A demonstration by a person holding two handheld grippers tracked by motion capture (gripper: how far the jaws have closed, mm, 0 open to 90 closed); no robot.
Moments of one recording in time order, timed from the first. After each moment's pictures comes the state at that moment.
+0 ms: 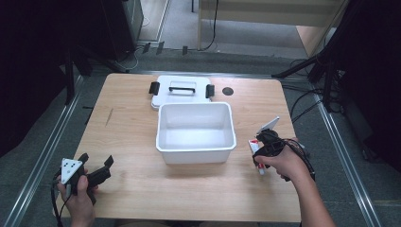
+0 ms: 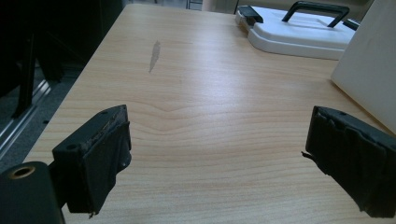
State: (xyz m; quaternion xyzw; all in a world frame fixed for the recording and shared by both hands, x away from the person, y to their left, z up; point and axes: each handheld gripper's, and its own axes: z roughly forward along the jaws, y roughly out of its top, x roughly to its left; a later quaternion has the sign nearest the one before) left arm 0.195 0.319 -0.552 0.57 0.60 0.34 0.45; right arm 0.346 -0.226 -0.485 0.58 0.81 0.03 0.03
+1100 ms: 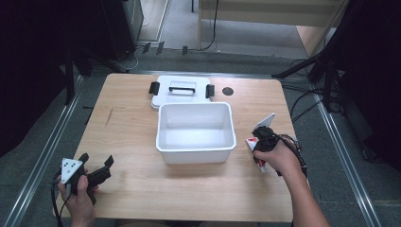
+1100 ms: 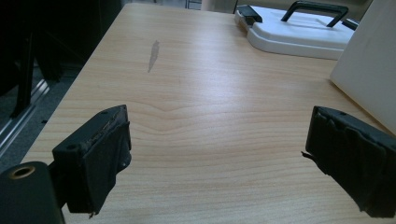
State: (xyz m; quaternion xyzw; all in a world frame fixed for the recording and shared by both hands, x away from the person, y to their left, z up) left arm 0.196 0.319 -0.552 0.57 0.59 0.34 0.45; right arm 0.366 -0.216 -0.495 0.61 0.79 0.01 0.00
